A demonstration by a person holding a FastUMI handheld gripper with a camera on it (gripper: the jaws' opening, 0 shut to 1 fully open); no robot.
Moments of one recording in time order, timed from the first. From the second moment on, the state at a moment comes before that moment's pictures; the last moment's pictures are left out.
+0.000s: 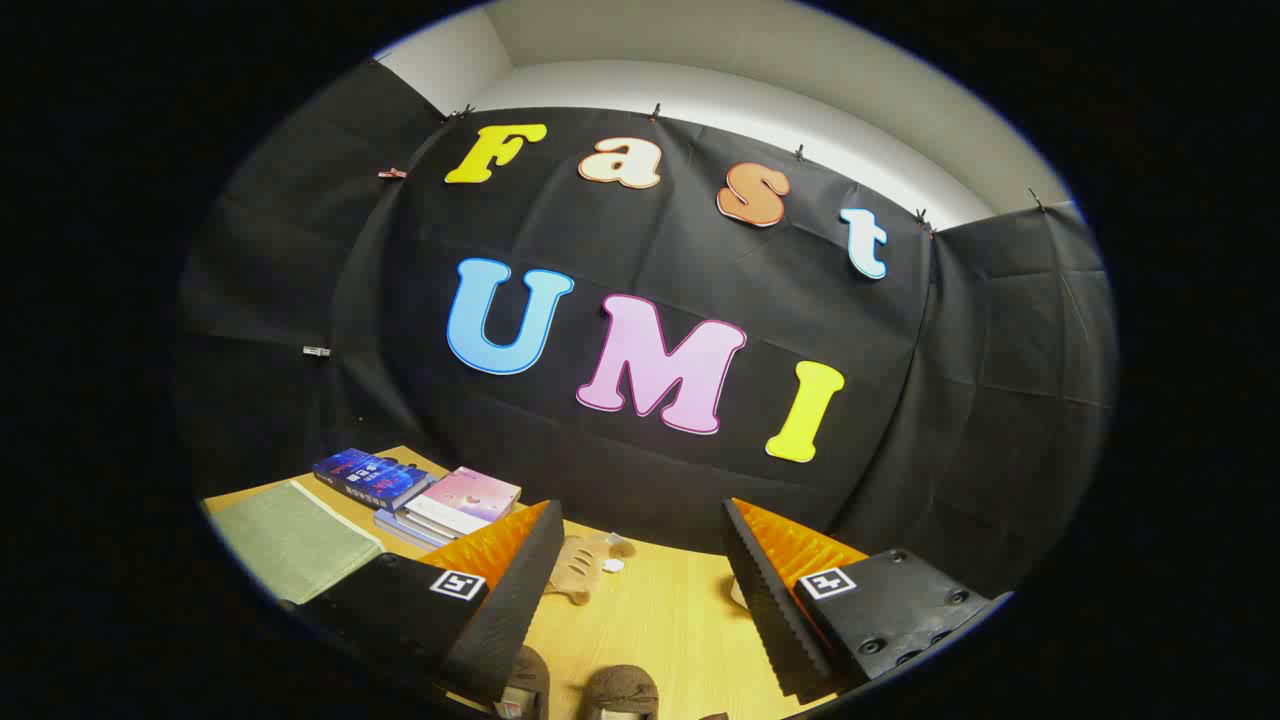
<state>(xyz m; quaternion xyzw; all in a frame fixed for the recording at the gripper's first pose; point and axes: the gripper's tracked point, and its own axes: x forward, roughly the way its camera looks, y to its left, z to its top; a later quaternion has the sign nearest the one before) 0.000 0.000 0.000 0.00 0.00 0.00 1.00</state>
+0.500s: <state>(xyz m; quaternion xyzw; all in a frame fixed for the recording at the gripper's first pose) -0.002 0.004 0.000 0.00 0.00 0.01 1.00</state>
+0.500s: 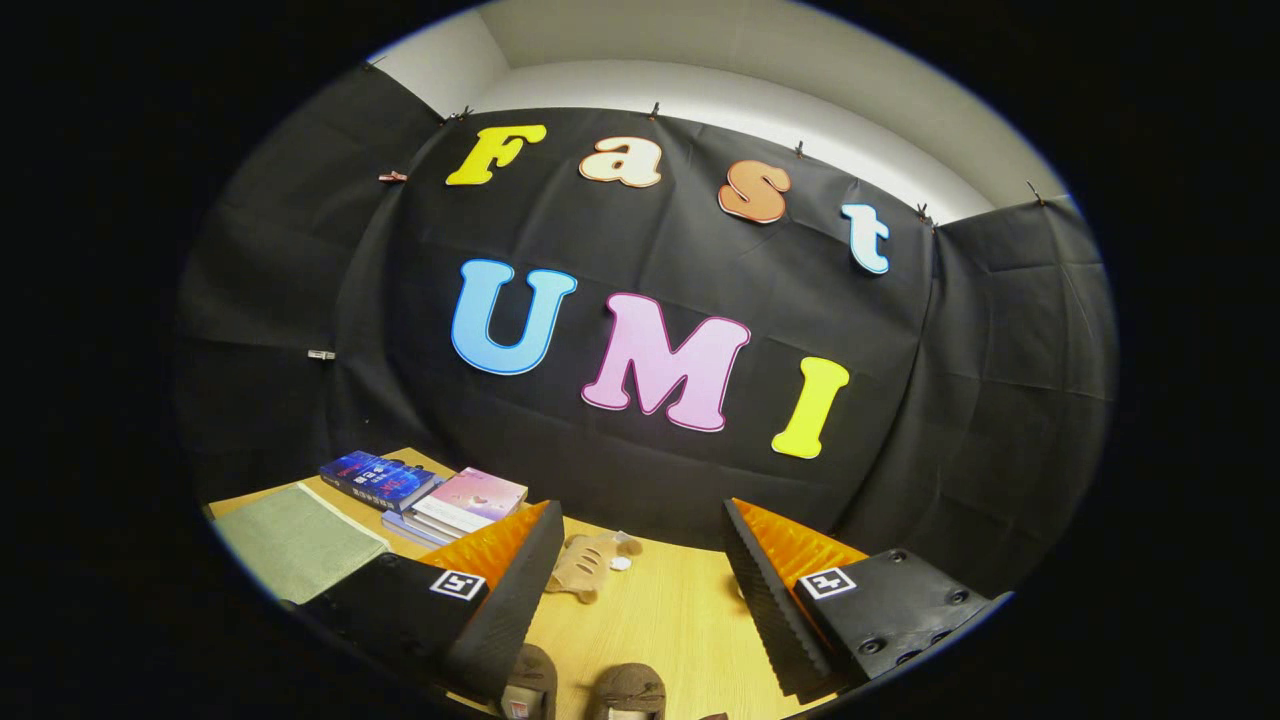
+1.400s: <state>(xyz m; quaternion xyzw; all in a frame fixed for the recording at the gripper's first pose) 0.003 0.005 -0.009 -0.01 0.02 0.00 1.00</state>
